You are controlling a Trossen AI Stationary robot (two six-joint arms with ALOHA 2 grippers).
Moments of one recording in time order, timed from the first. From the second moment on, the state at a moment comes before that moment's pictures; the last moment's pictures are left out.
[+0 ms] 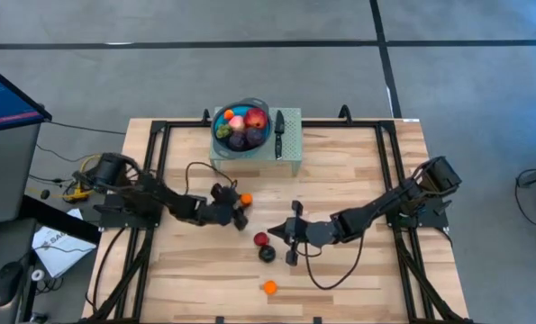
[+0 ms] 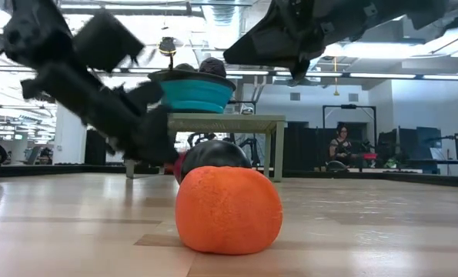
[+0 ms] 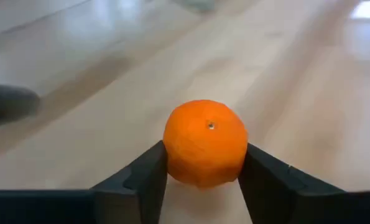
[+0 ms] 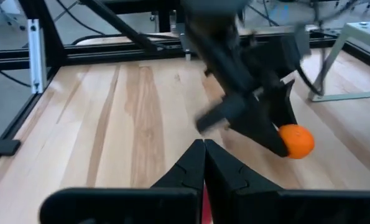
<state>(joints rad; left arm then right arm) -0.21 1.70 0.49 0.49 -0.68 -0.62 0.41 1.72 0.88 0.45 0.50 0.23</state>
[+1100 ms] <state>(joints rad) -0.04 0.88 0.69 0.56 -0.44 0.08 0.45 1.45 0.88 0.17 0.50 0.21</state>
